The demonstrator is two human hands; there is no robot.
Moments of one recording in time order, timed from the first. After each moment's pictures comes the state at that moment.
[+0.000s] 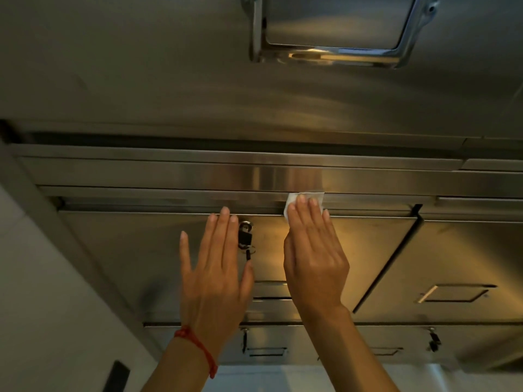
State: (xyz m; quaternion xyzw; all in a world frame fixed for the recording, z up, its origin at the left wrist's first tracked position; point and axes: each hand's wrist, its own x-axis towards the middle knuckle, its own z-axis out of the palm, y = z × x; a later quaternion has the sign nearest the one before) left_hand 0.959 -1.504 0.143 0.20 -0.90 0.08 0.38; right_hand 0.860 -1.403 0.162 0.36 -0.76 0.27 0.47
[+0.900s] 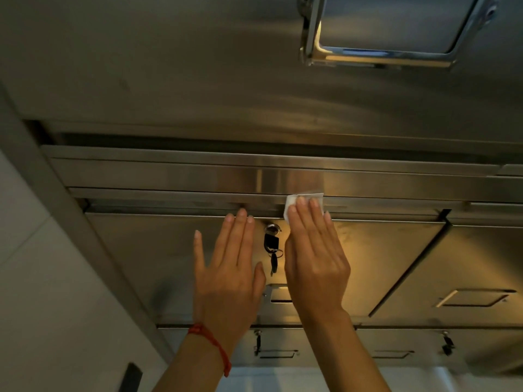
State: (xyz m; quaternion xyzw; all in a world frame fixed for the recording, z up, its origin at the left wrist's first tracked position) left_hand 0.967 -1.528 0.149 0.19 -0.92 0.05 0.33; right_hand 0.879 -1.436 0.162 0.36 -0.76 0.28 0.47
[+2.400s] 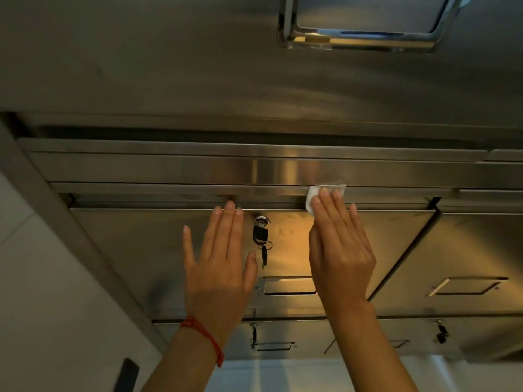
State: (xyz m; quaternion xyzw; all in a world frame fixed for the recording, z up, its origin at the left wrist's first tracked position) left_hand 0.963 -1.523 0.150 0.20 -0.92 0.04 0.34; right_hand 0.857 -1.403 0.160 0.34 -0.76 0.28 0.48
